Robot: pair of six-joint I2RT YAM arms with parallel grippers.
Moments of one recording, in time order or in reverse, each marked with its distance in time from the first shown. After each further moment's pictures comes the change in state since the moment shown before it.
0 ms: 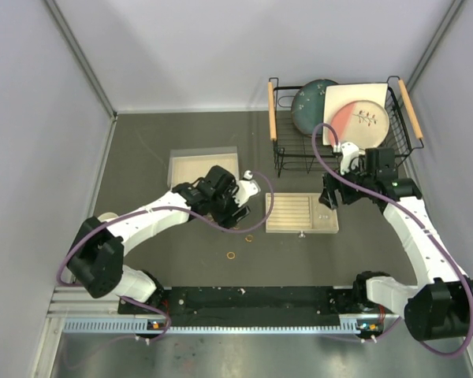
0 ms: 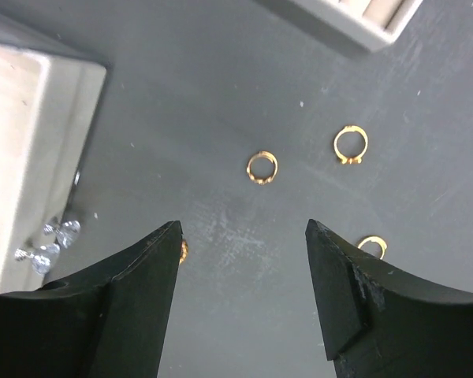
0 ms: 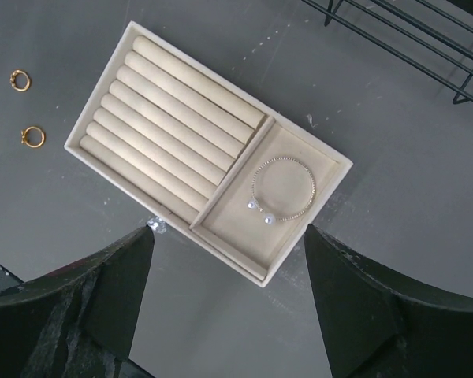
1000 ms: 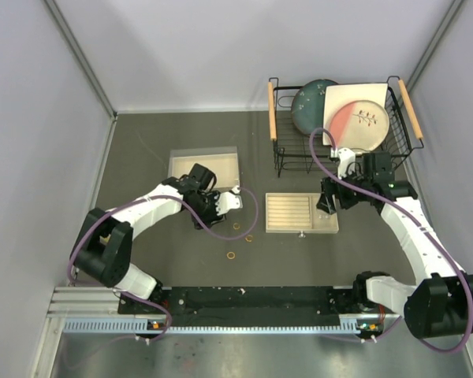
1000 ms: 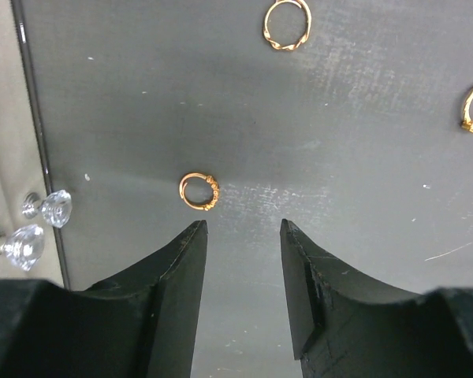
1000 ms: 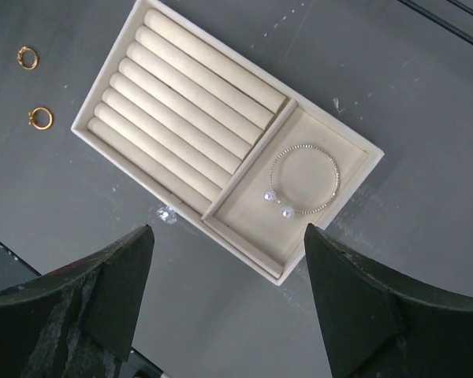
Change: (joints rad) left arm 0.217 0.057 -0.060 -0.155 0.136 0.509; right arm 0.000 0.014 -0.047 0.010 -0.042 -0.007
